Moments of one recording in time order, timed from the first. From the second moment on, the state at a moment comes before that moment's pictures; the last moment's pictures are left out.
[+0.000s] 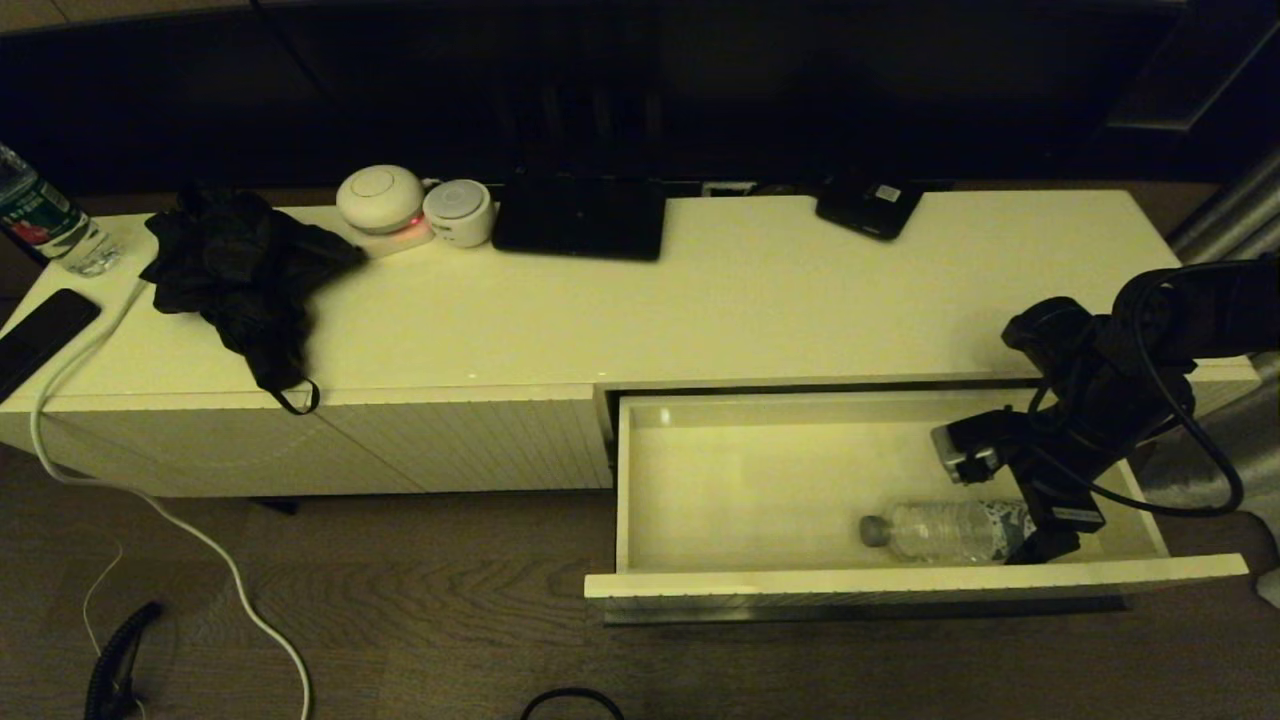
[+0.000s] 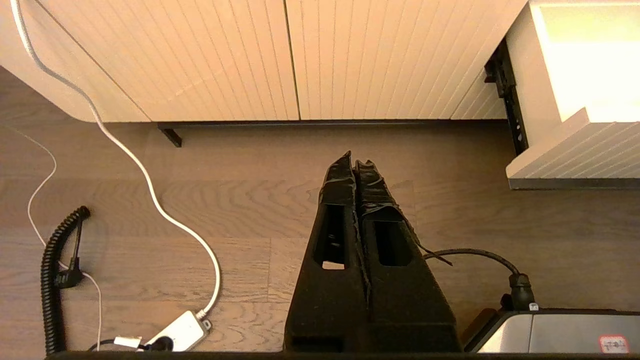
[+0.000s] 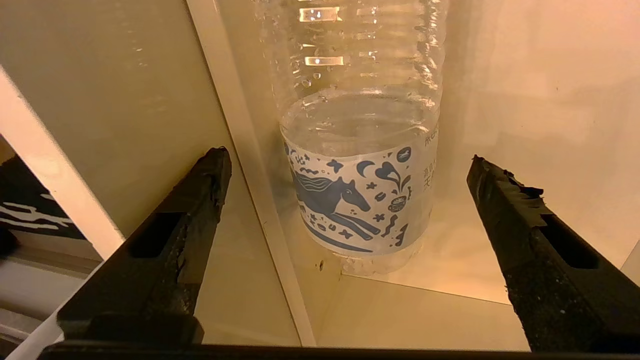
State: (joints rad) left arm 0.00 0.00 0.00 0.00 0.00 -0.01; right arm 0.02 2.07 -1.62 0.85 0.07 -1.37
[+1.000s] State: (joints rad) left arm 0.00 0.00 0.00 0.00 0.00 -0.01; right arm 0.02 2.14 -1.72 0.86 0.08 -1.37
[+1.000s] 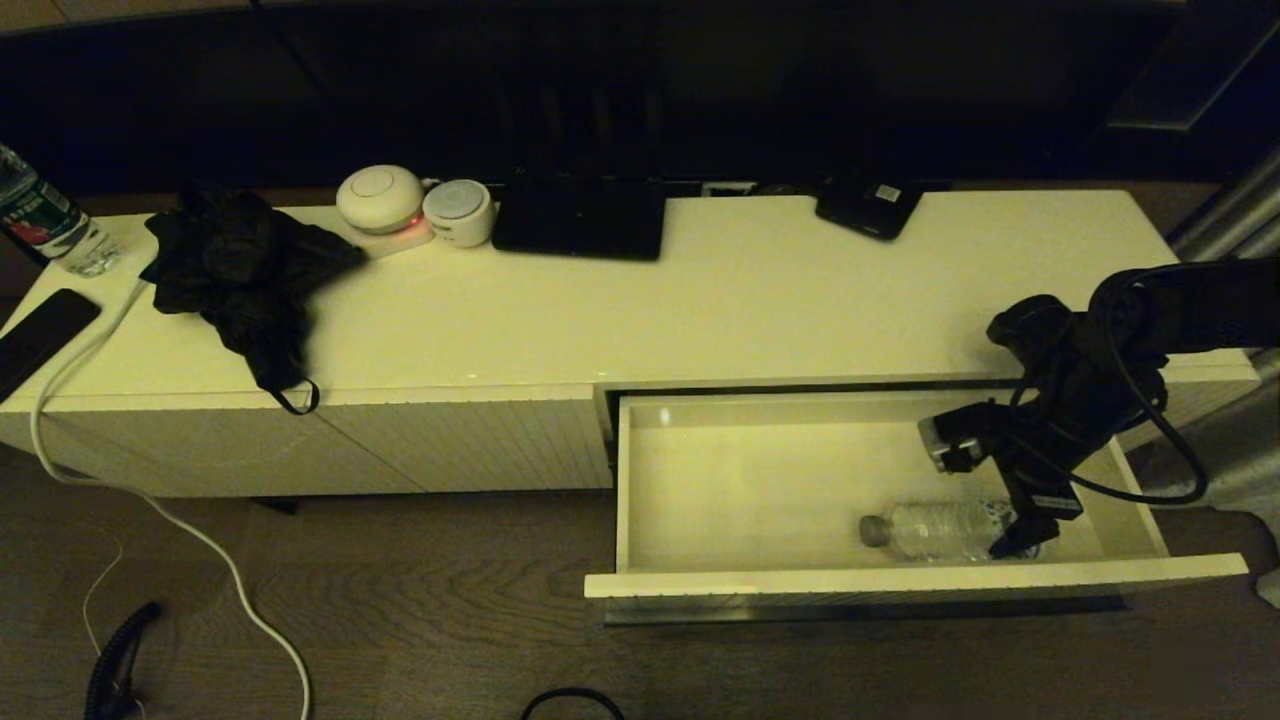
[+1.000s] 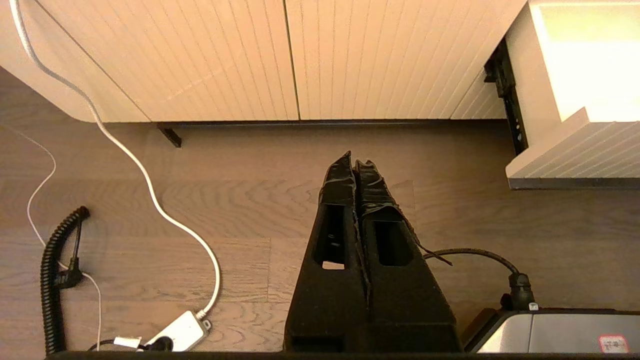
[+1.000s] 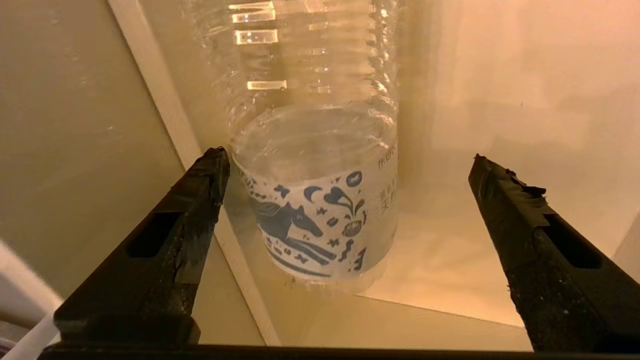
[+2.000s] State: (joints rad) left arm 0.00 0.00 0.00 0.00 0.00 -0.01; right arm 0.02 2.16 -1.71 0.86 0.07 -1.37
